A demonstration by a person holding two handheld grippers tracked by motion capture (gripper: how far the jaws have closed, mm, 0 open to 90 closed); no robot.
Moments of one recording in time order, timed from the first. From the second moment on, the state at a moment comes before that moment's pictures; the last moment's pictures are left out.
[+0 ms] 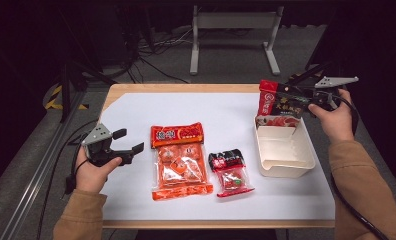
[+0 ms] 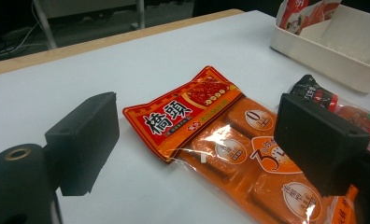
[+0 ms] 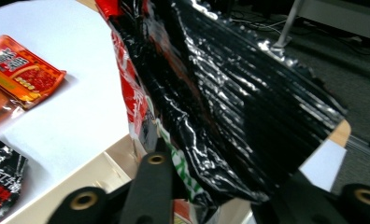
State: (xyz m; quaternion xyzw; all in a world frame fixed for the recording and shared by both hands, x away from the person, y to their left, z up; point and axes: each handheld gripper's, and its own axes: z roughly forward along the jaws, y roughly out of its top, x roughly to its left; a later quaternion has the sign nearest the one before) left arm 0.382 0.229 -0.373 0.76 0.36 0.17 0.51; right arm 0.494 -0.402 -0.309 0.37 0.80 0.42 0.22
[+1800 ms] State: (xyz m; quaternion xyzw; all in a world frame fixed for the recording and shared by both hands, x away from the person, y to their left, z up) left arm 0.411 0.212 -0.393 0.75 0.39 0.13 0.51; right arm 0.398 -0.291 -0.283 0.26 0.77 0.54 0.20
